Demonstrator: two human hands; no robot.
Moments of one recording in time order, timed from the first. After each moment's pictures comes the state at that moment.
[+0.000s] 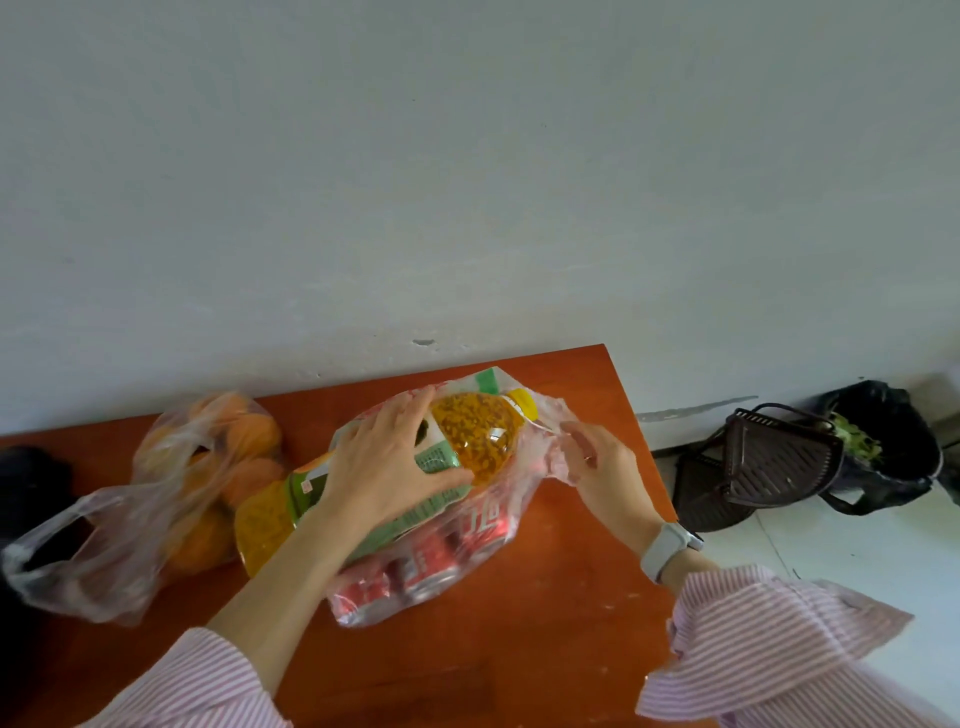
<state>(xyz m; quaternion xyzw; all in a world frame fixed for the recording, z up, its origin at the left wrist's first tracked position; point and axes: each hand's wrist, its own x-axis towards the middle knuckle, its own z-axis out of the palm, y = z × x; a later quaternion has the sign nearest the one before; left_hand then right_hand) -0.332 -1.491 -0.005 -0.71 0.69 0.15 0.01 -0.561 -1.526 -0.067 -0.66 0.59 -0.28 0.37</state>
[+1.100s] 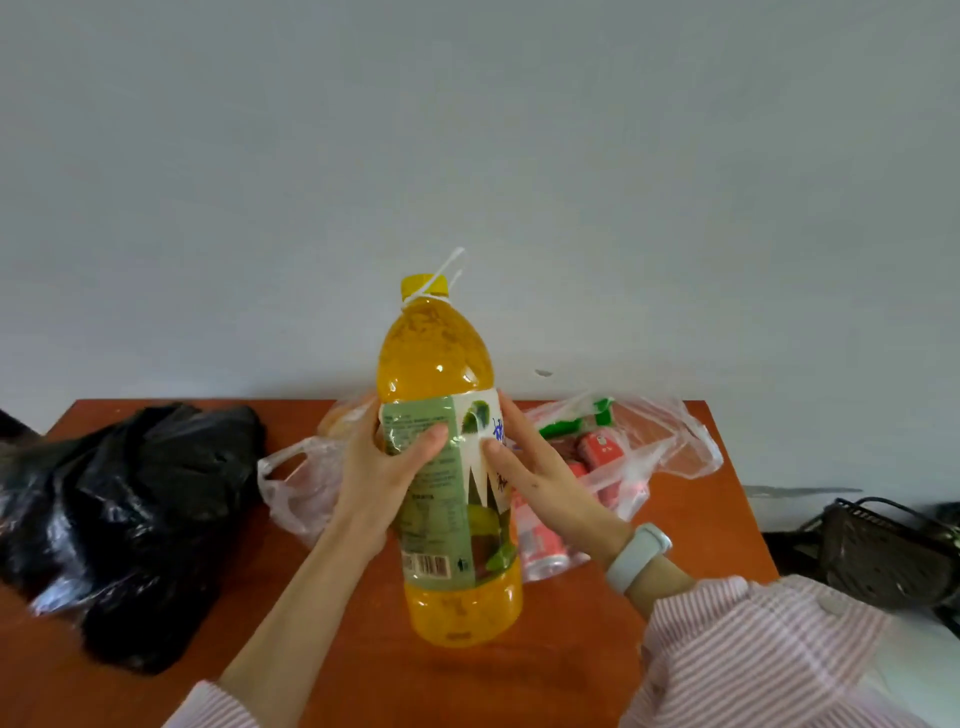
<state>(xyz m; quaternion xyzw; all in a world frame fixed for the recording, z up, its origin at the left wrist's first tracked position) -0.265 -1.356 0.081 -0.63 0.39 0.32 -0.59 -0.416 -1.423 0.063 -0.66 0.27 -0.26 0.65</state>
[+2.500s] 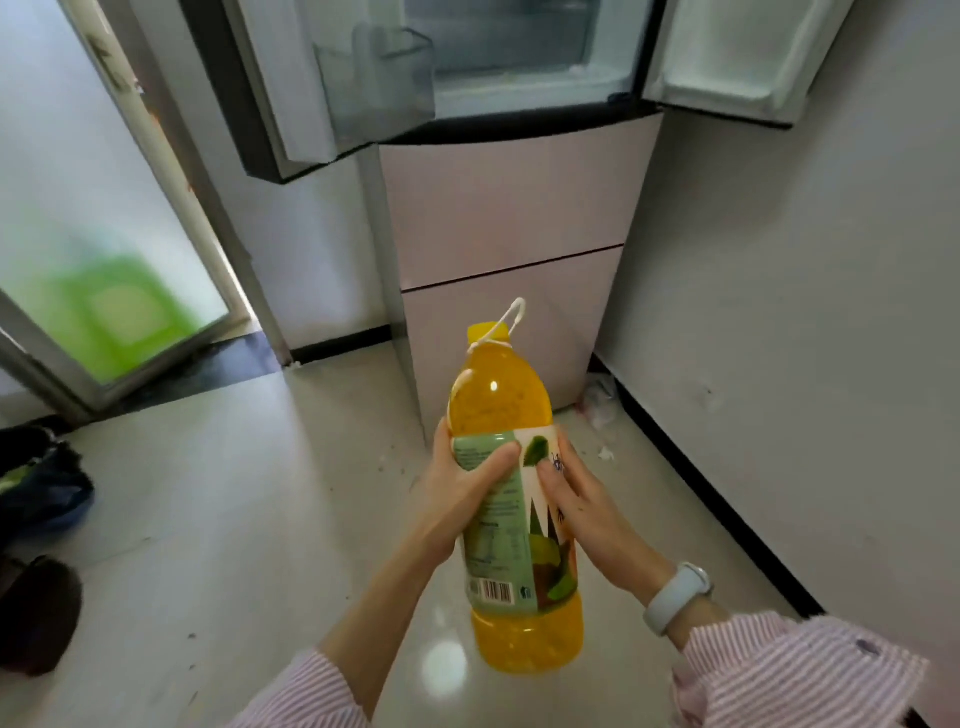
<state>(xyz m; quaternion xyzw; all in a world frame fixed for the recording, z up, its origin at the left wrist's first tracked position) -0.845 -0.718 0.027 0.00 0.69 0.72 0.10 -0.817 -0.564 0.033 -0.02 0.71 -0.70 0.13</state>
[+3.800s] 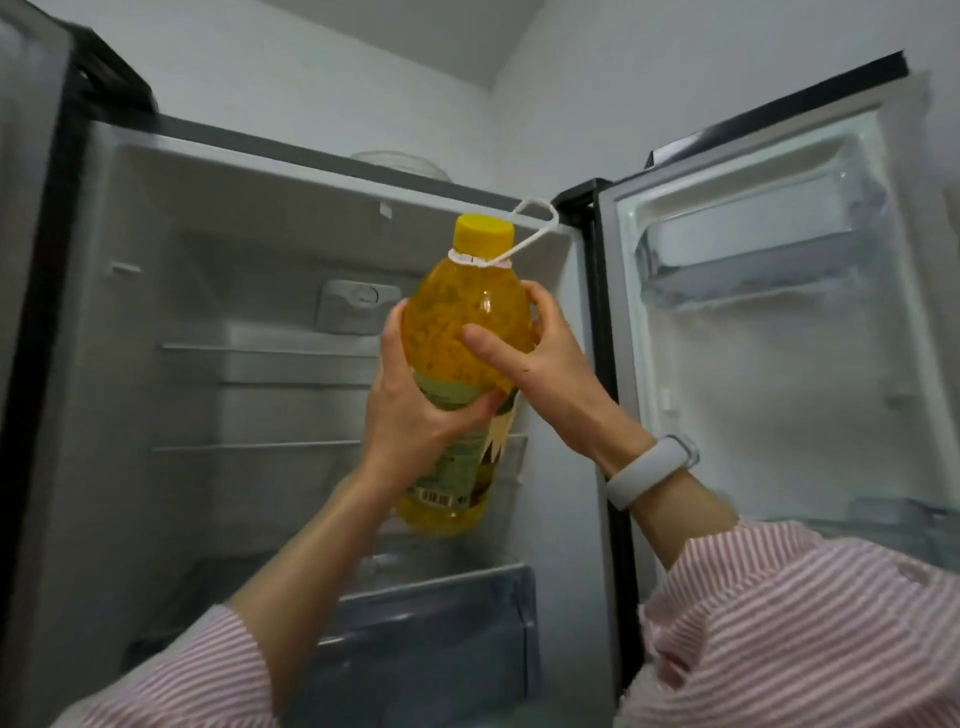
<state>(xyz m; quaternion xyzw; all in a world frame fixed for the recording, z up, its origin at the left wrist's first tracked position) -1.549 -0.530 0.503 0.35 0.63 0.46 -0.52 -1.497 -0.397 0.532 -0.39 0.66 -0.54 -0.34</state>
